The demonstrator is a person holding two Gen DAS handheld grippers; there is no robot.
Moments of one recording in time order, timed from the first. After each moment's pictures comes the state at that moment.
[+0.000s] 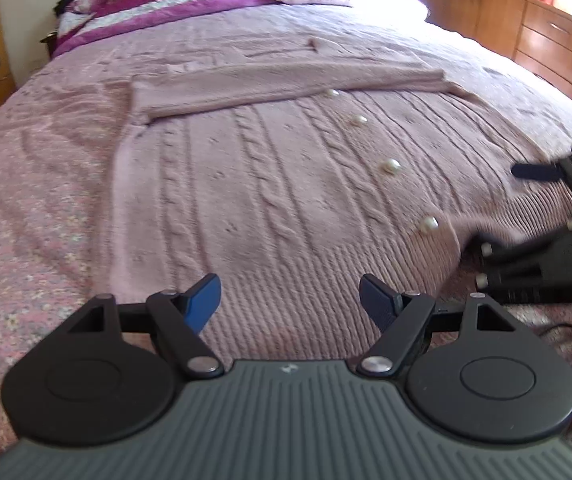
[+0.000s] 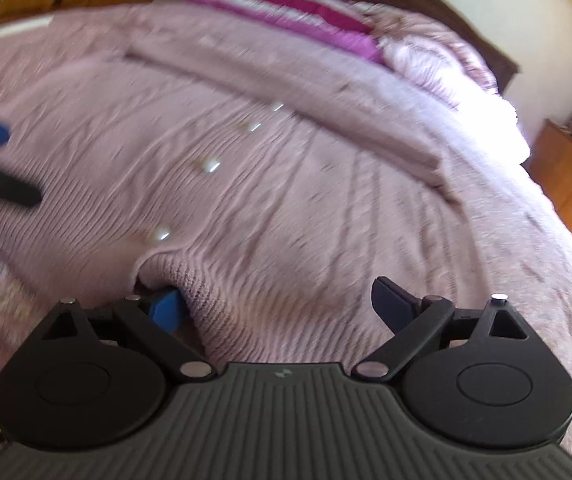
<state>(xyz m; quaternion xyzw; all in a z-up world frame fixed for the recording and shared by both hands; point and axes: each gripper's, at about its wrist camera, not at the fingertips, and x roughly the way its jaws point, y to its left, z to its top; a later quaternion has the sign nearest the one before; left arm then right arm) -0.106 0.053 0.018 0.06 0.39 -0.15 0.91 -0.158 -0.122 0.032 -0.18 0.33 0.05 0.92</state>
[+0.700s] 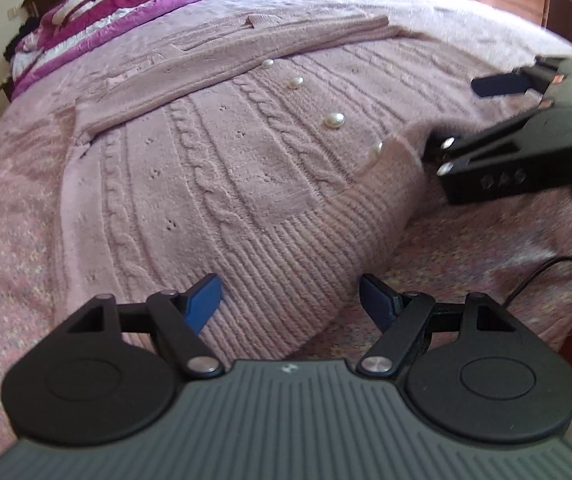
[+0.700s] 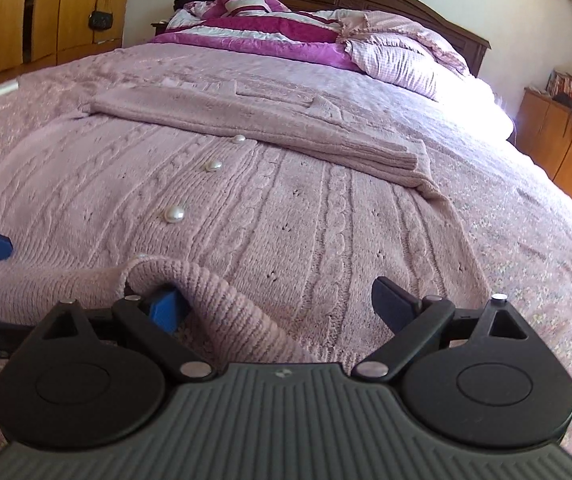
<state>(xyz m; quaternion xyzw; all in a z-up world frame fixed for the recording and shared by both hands) -0.108 0.017 -0.003 0.17 0.39 -0.19 0.89 -0.150 -0.136 0.042 -0.09 0.32 0.03 0.94</state>
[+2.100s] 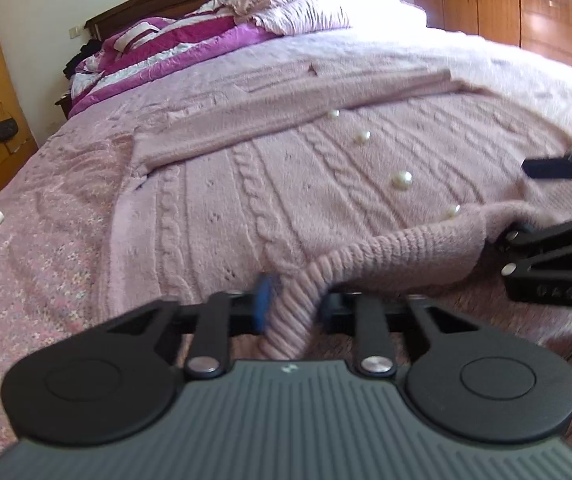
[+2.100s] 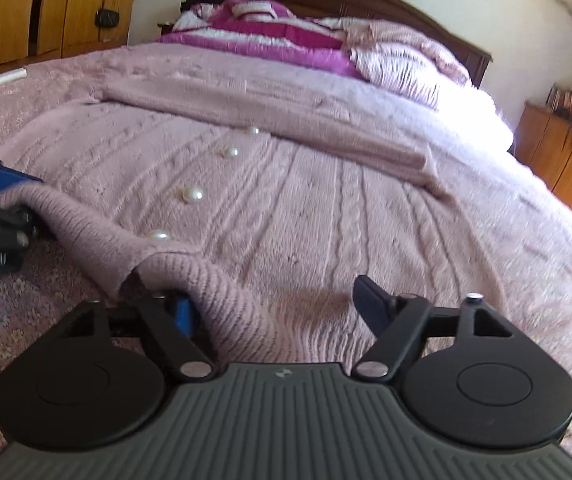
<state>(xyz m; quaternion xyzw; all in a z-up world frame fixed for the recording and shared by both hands) -0.098 0.026 0.002 0.12 0.32 -0.12 0.93 -0.162 -0.124 0.024 -0.12 0.30 0.03 0.94</state>
